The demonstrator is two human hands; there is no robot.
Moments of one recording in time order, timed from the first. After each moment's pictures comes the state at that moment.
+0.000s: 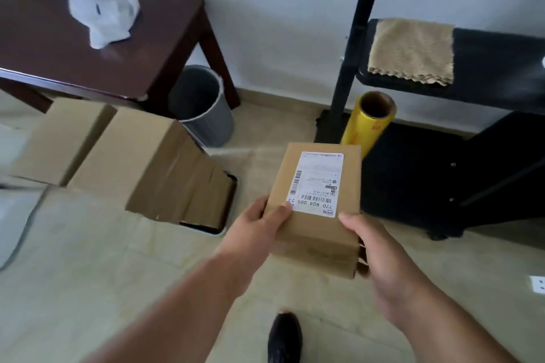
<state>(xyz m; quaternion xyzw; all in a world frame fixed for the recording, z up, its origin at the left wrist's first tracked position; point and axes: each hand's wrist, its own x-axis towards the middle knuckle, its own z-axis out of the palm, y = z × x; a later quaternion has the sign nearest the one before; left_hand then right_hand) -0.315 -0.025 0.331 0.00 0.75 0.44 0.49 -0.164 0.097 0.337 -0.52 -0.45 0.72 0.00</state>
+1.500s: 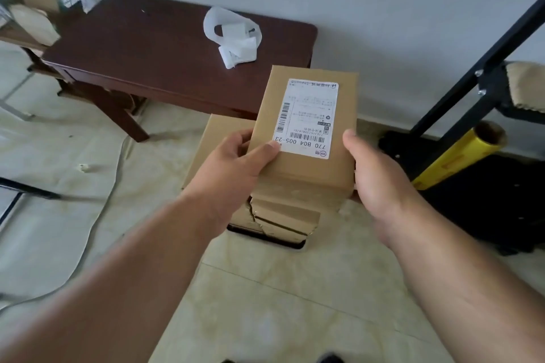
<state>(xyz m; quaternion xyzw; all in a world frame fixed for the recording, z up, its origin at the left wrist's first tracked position) -0.627 -0.259 0.448 0.12 0.73 0.55 0.39 -0.485 -0.113 0.437 -0.50 -0.60 0.63 0.08</state>
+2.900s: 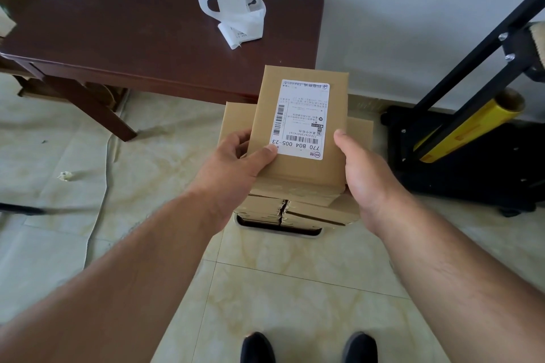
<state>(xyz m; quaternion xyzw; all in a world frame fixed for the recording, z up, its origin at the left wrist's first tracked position) -0.717 -0.300 0.376 0.12 0.71 0.53 0.45 -0.566 -0.166 0.375 -0.55 -0.55 0.62 0.07</state>
